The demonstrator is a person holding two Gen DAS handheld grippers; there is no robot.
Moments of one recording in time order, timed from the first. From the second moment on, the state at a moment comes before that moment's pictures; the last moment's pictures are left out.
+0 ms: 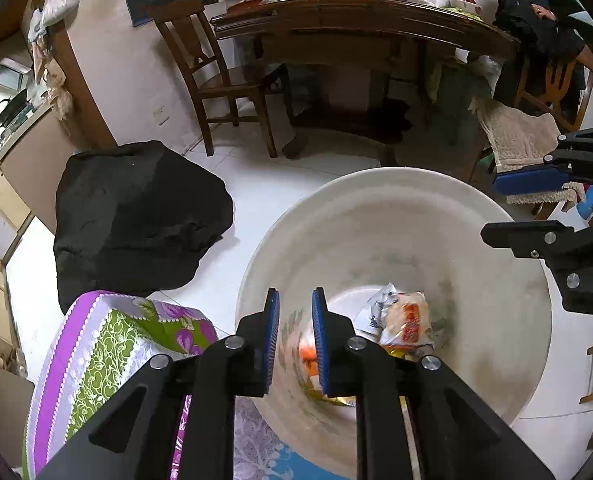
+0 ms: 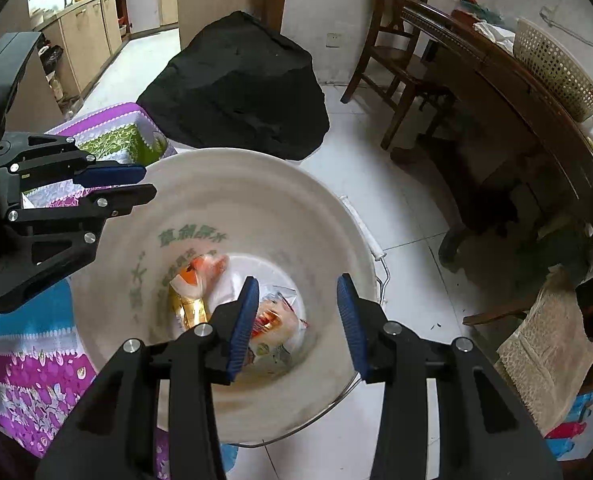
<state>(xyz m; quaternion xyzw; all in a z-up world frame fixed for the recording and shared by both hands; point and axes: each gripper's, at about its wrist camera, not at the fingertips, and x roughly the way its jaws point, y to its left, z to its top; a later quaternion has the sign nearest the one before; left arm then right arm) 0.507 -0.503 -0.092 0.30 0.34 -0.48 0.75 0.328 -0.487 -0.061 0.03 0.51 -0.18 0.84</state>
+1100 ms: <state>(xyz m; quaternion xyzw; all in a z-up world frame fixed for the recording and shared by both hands) 0.481 -0.405 -0.079 0.29 0.29 -0.33 0.85 0.336 -0.404 -0.062 0.04 0.41 -0.17 0.89</state>
